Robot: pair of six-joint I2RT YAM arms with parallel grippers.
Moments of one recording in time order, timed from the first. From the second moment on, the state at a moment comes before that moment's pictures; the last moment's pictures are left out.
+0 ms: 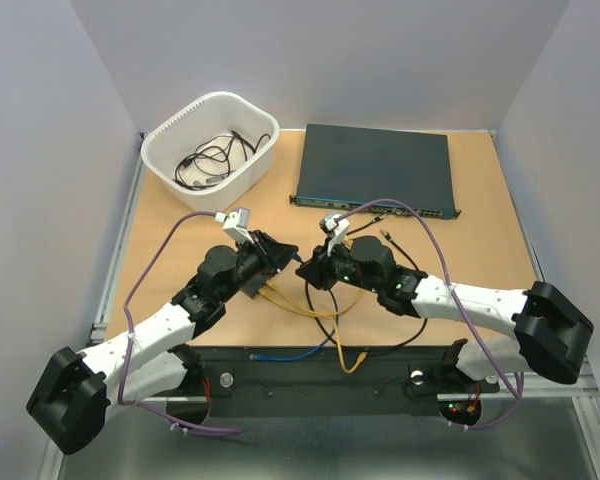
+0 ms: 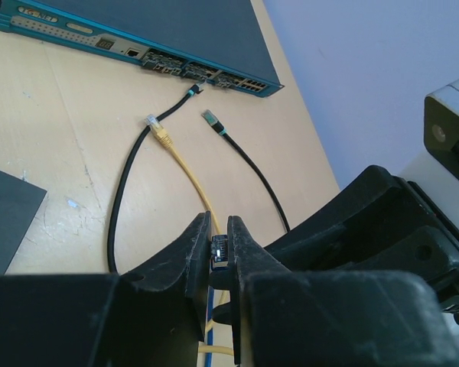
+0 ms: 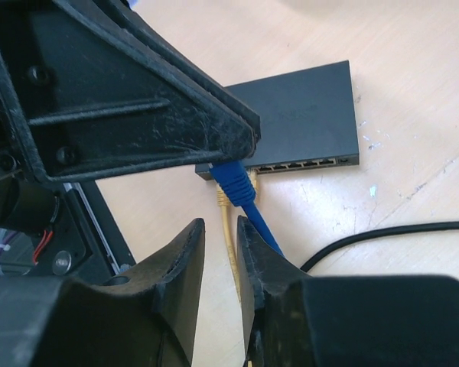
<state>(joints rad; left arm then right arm) -0.69 0.91 0.38 0.41 0.02 -0.81 0.95 1.31 0.67 0.38 -0.08 0.36</state>
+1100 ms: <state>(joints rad) -0.69 0.95 0.38 0.42 0.04 -0.81 0.96 1.24 0.70 0.34 0.06 0.28</state>
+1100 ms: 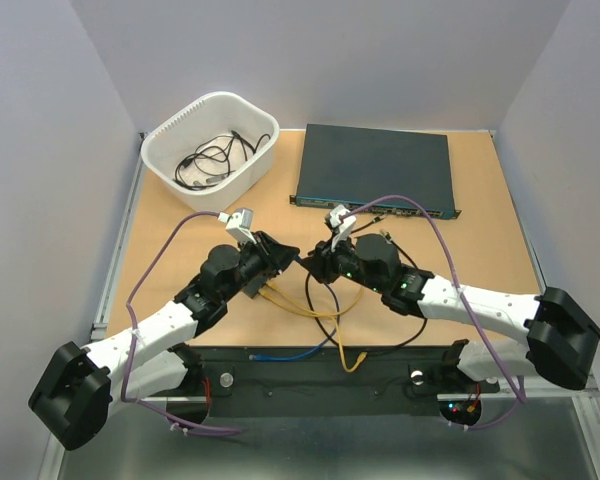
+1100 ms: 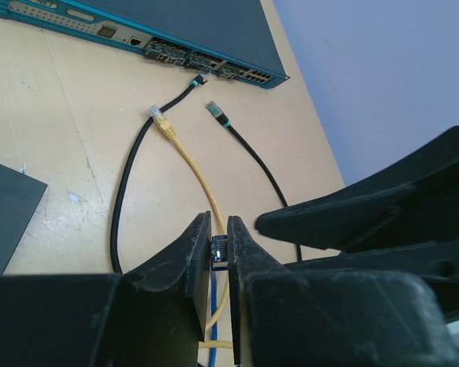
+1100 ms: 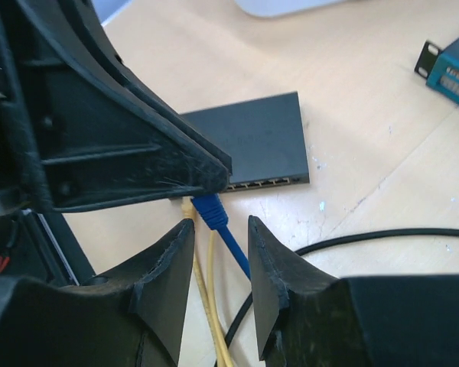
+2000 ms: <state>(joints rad) -0.69 0.96 0.38 0.42 0.03 -0.80 0.96 1.37 0.70 0.37 0.02 0.24</state>
